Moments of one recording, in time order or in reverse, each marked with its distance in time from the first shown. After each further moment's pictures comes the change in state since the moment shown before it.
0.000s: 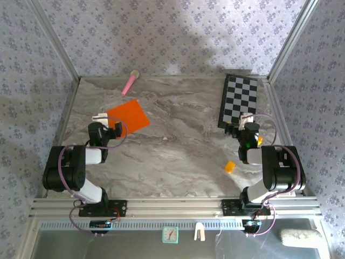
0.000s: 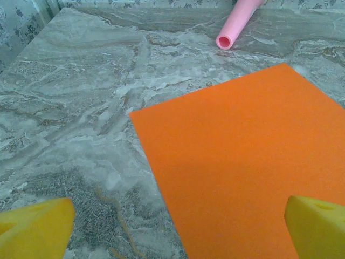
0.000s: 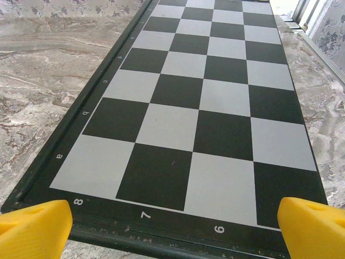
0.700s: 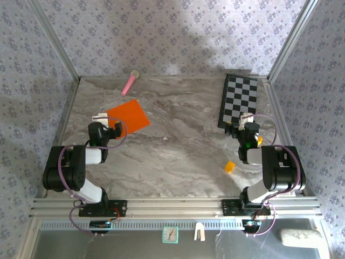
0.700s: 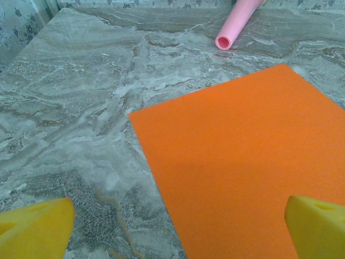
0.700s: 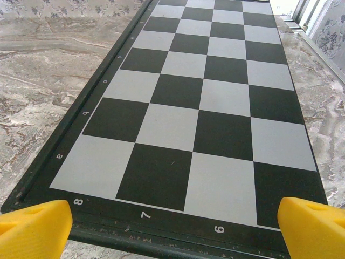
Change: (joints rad) left arm 0.002 0.000 0.001 0.000 0.005 0.000; right arm 0.000 0.000 0.000 0.000 0.000 0.000
